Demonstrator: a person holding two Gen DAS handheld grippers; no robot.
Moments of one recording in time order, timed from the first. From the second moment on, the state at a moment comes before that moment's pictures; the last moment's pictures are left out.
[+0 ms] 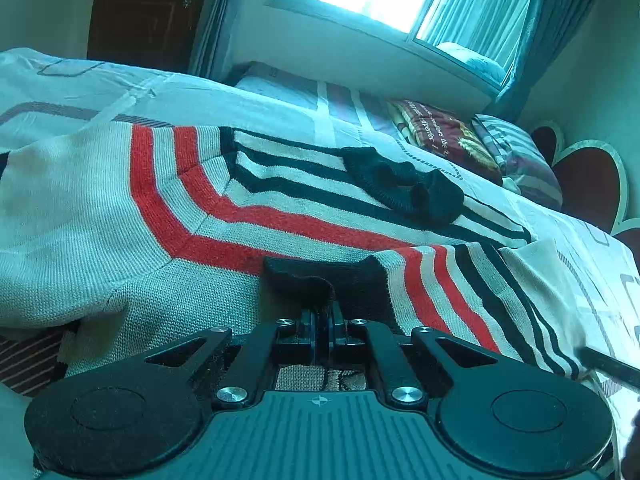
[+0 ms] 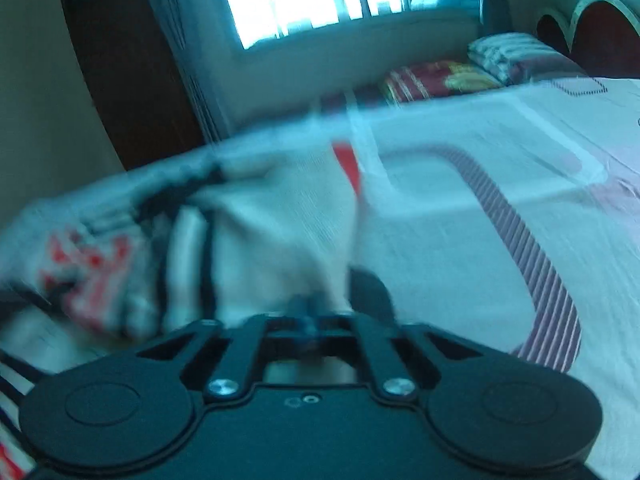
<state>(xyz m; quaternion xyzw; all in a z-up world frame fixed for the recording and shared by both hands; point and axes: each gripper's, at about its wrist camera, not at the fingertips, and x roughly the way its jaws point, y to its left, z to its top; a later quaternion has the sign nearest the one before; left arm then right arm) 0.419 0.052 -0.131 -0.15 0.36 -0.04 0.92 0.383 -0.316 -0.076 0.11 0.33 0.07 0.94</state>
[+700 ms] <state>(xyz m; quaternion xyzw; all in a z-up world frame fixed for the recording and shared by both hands) 0.407 0.043 -0.135 -0.16 0.34 0.01 0.93 0.513 -0.364 -0.091 0.17 0.33 0.05 0.93</state>
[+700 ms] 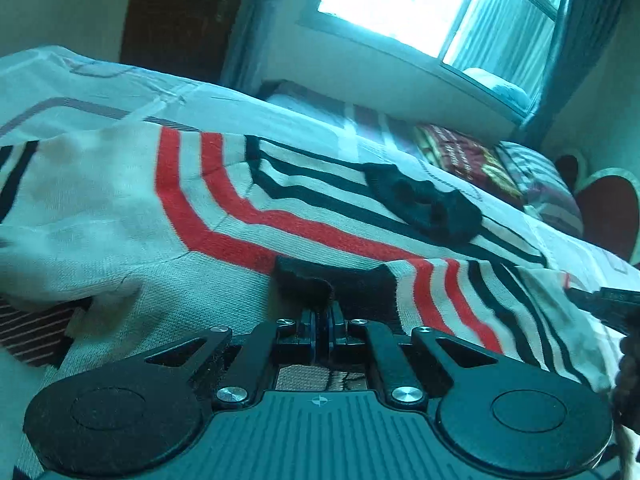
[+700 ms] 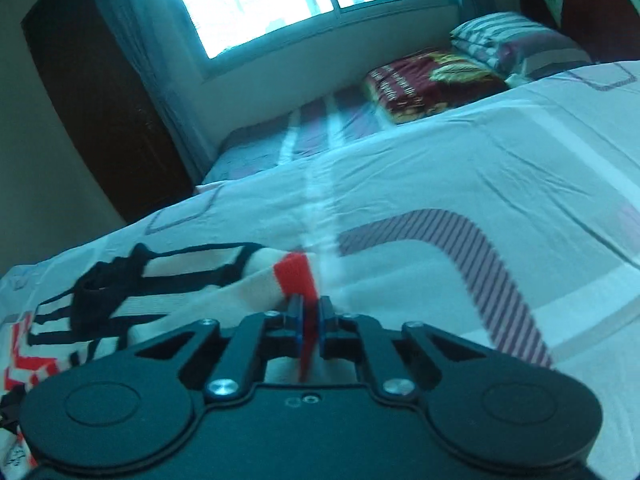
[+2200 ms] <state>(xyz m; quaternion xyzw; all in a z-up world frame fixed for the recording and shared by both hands) 0.355 0.078 -0.106 -0.12 0.27 0.05 0.95 0.420 -0.285 -0.043 0.03 0.31 0.15 0.94</state>
